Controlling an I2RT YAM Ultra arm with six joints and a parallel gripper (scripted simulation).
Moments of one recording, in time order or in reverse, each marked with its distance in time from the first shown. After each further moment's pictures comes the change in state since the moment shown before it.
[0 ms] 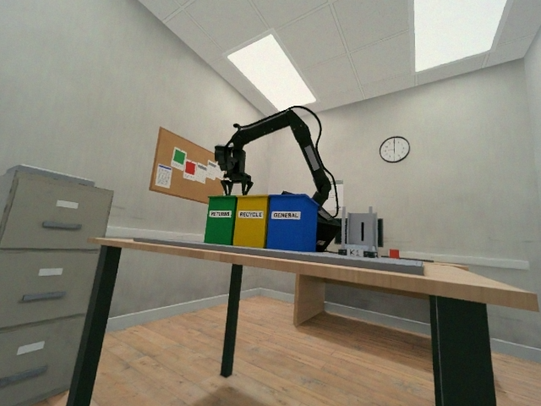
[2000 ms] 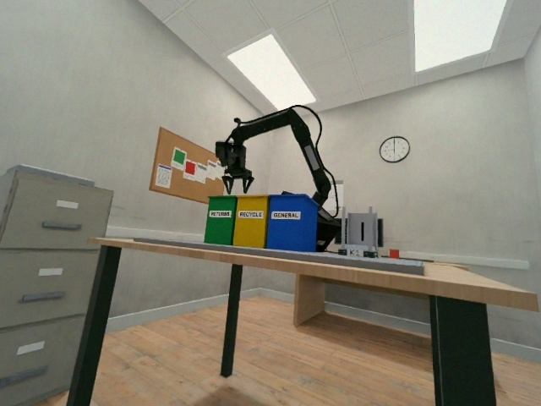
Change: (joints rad) arm -0.029 -0.002 0.061 -0.097 0.009 -0.032
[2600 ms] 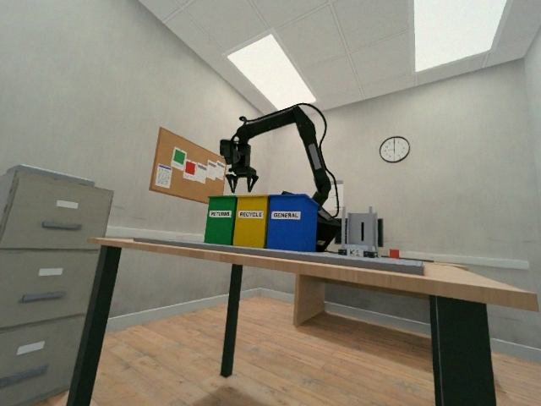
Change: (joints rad) arm 0.010 -0.090 -0.098 0.030 -0.001 0.014
